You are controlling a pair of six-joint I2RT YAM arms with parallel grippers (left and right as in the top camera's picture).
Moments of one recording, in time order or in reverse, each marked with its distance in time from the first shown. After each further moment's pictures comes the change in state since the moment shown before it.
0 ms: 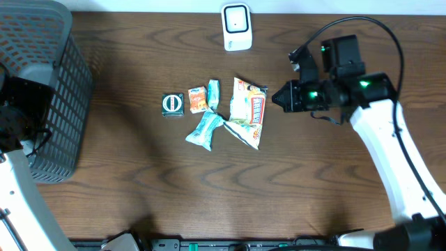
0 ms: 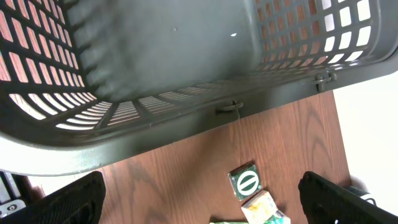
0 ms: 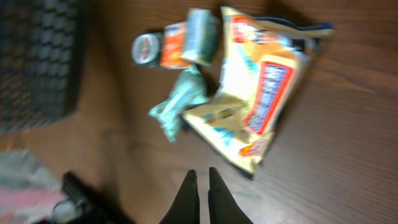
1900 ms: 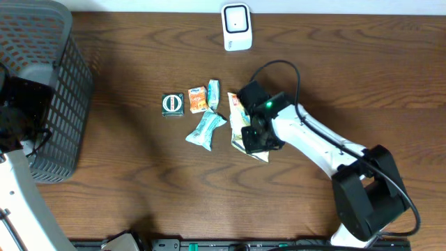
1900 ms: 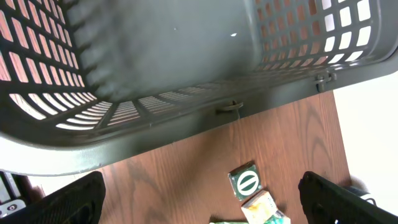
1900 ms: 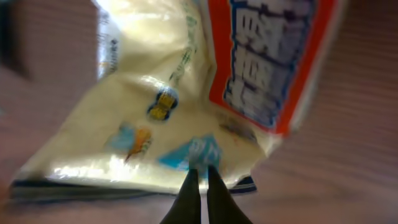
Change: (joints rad) left arm 0.000 0.000 0.000 0.000 0.000 0.000; right arm 0.363 0.278 -0.169 0.005 0.454 0.202
